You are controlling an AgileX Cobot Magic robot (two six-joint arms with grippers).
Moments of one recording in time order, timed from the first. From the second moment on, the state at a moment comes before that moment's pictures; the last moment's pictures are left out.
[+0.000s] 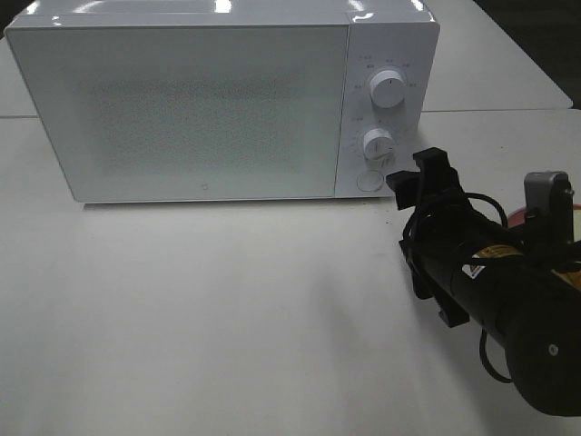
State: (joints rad) left arm 0.10 0.00 -0.50 -0.16 1.04 0.13; right arm 0.80 1.73 -0.36 0.73 -1.06 1.18
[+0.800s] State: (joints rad) left arm 0.10 0.00 -0.50 -0.16 1.04 0.13; right arm 0.79 1.73 -0.37 0.67 -0.98 1.42
